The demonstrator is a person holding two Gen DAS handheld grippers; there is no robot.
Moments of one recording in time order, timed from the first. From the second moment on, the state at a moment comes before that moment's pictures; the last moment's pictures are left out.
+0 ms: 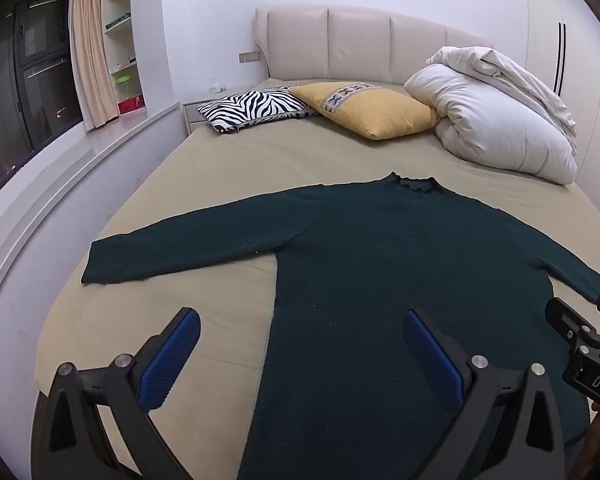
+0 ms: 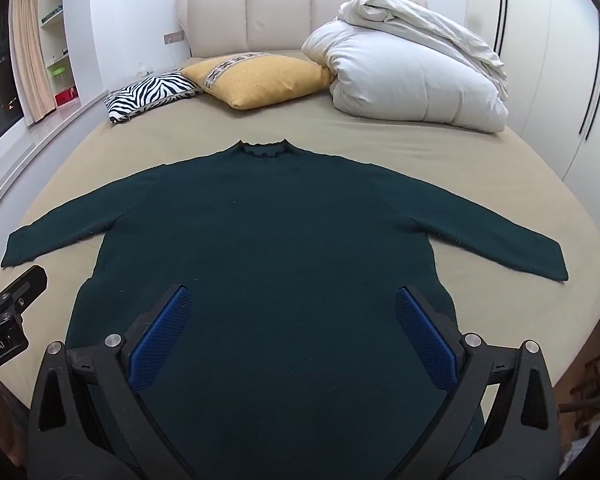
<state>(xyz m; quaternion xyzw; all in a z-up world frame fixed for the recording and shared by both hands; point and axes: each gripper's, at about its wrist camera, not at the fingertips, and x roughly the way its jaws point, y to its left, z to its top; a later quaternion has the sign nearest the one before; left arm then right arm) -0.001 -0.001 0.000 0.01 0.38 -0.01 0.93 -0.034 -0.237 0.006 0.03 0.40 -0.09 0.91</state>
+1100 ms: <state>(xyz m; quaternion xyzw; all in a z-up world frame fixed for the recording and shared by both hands) -0.001 0.005 0.005 0.01 0.38 -0.01 0.93 -0.034 -0.235 0.000 0.03 0.40 -0.09 0.91</state>
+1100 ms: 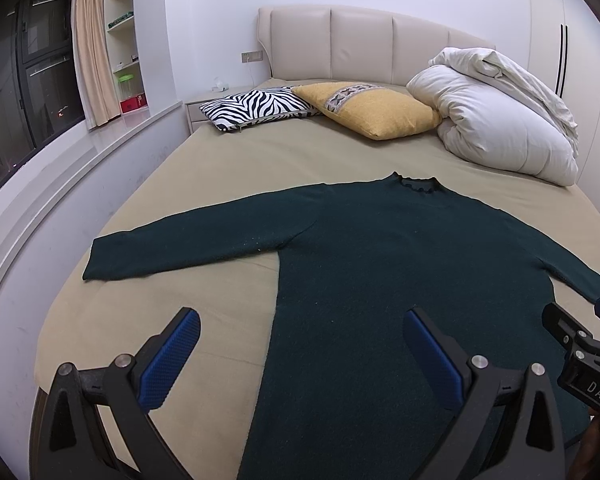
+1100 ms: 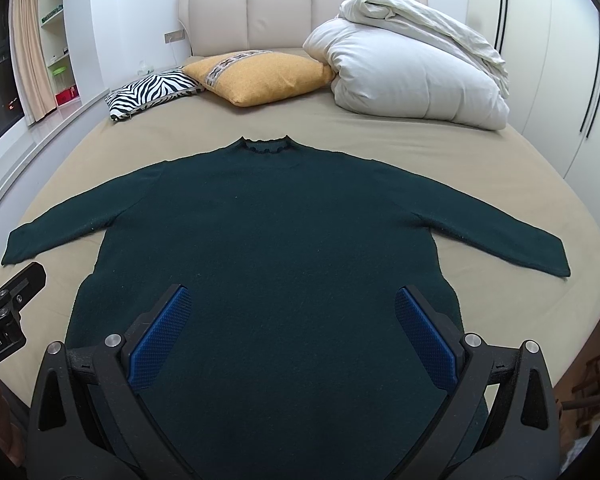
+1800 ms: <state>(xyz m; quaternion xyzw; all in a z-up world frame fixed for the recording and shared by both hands) -0.001 0.006 0.005 0.01 0.38 -0.01 0.93 -0.033 -0.232 -0.004 0.03 0.40 -0.09 0.91</state>
